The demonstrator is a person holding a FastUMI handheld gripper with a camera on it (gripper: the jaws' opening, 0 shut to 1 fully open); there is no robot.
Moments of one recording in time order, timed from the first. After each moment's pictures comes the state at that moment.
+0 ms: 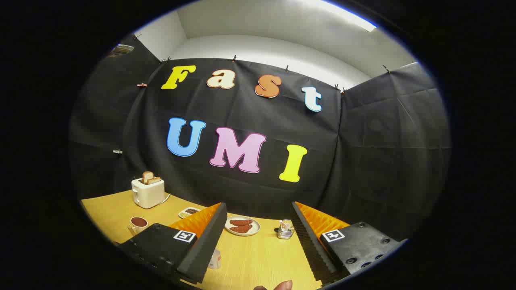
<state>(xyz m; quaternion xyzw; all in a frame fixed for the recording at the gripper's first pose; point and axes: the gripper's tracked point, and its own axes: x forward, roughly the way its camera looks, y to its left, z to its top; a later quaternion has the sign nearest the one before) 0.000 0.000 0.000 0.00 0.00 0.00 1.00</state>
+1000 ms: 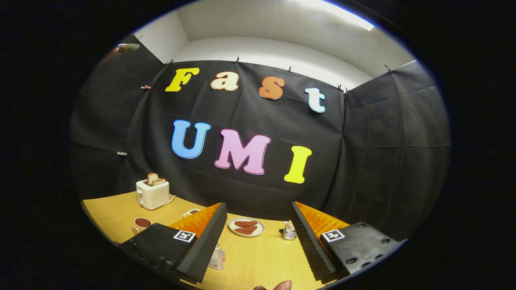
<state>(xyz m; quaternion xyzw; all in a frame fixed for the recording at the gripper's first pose) -0.002 0.011 -0.004 0.02 -0.01 0.02 1.00</state>
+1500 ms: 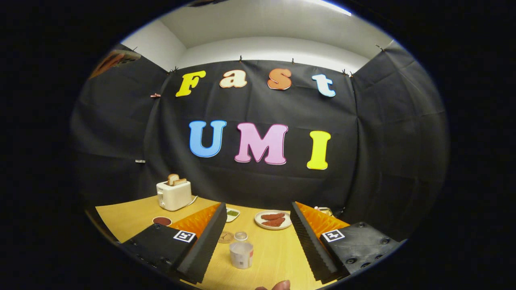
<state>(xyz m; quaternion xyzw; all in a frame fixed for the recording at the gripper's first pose) -0.001 0.065 -0.100 0.08 0.00 0.09 0.99</state>
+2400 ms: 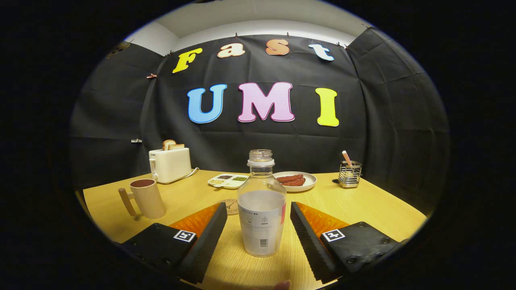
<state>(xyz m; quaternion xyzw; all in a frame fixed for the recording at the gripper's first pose) 0.052 0.140 -0.277 0.11 0.06 0.08 0.99</state>
